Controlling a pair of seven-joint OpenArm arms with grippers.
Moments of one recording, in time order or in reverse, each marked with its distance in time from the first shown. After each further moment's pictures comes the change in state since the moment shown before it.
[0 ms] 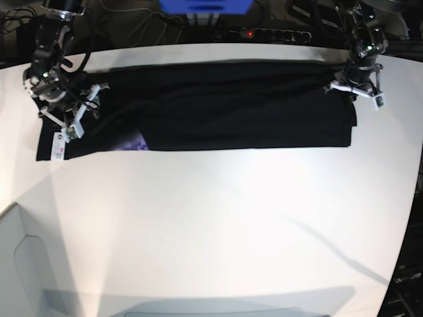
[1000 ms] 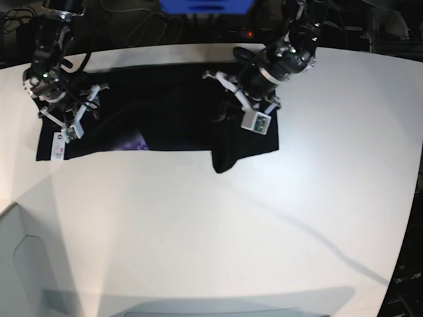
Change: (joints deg) left arm -6.8 -0.2 44.4 20.0 1.5 0.7 3.7; right arm 0.3 -0.2 0.2 0.1 0.0 0.0 -0.2
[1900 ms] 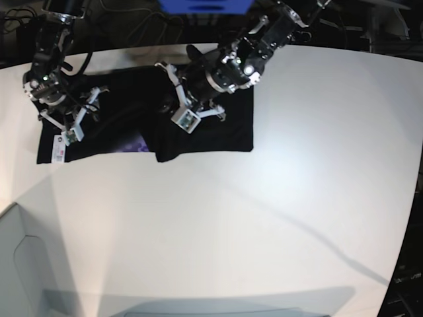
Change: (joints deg) left arm -14.0 2.6 21.7 -12.2 8.2 0.2 -0.2; right arm 1.1 0.0 -0.1 -0.3 -0.2 0.0 -0.6
